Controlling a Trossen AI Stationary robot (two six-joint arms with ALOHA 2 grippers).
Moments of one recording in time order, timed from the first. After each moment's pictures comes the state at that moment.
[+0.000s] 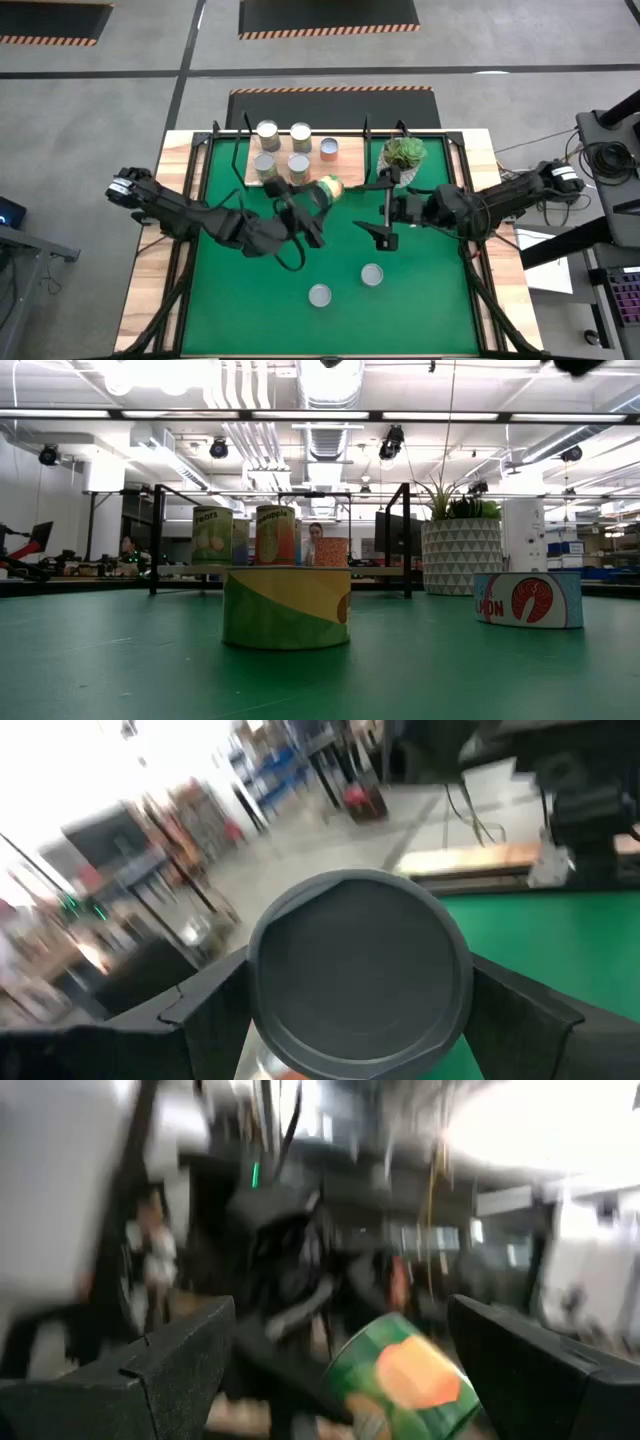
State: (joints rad) left arm -0.35 1.54 1.32 -0.05 -1.08 0.21; right arm 0.18 1.24 0.69 0.96 0.14 -0.31
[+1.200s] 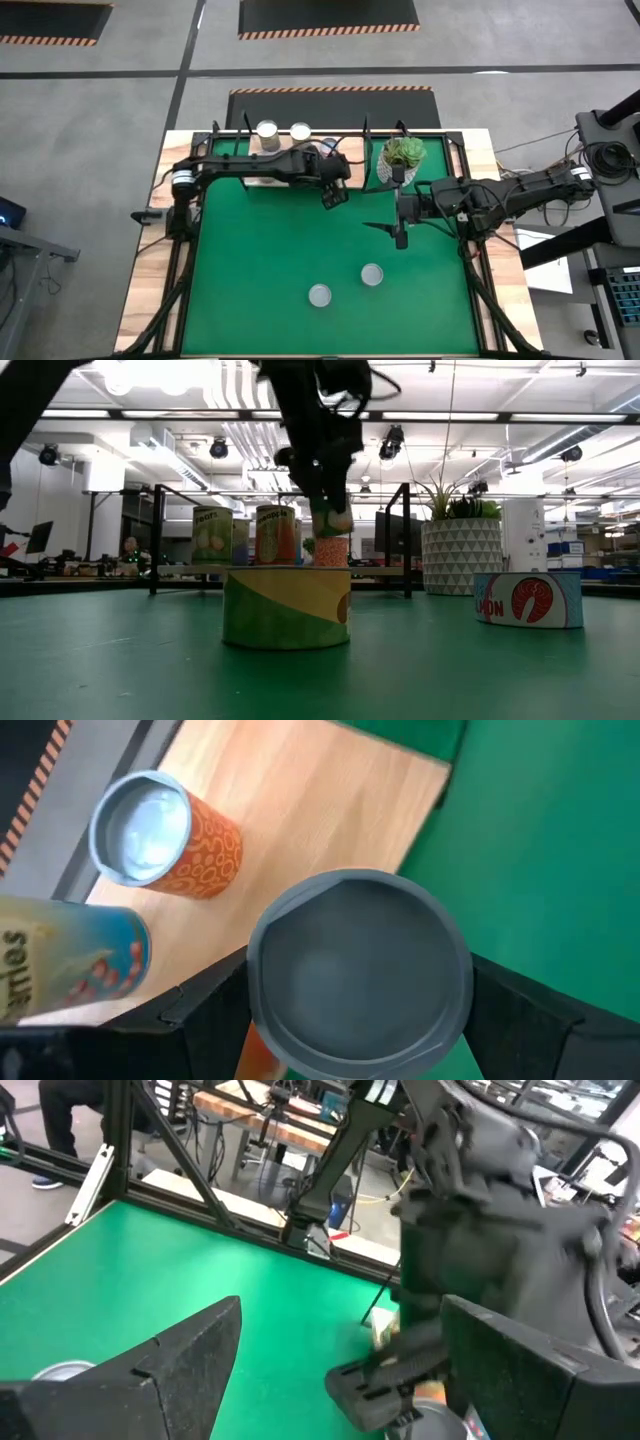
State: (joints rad) left arm 0.15 1.99 1.75 -0.89 -0.37 -0.22; right arm 0.18 1.03 0.88 -0.01 0.18 -0.32
